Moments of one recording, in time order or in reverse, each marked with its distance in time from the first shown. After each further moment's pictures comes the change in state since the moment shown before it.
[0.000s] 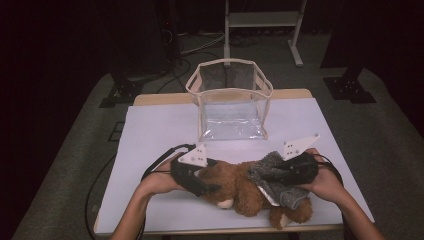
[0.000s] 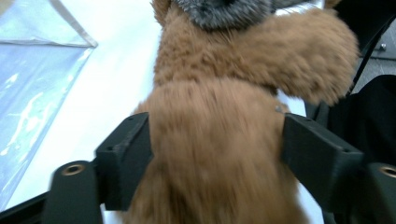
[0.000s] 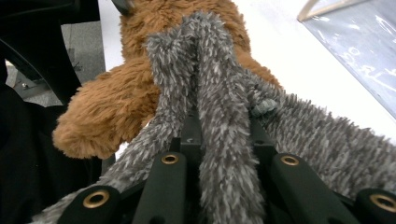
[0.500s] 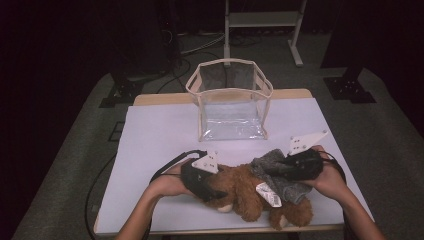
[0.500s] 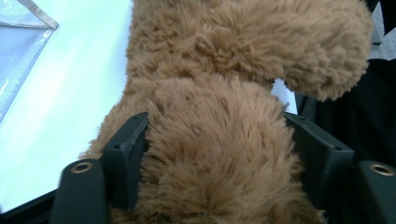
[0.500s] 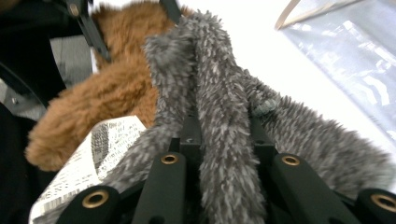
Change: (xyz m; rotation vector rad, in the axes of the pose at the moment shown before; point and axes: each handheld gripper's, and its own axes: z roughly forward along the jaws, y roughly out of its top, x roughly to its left) left arm -0.006 -0.004 0.020 0.054 -0.060 -0.003; right arm -0.010 -0.005 -0.010 -0.043 -0.039 0.033
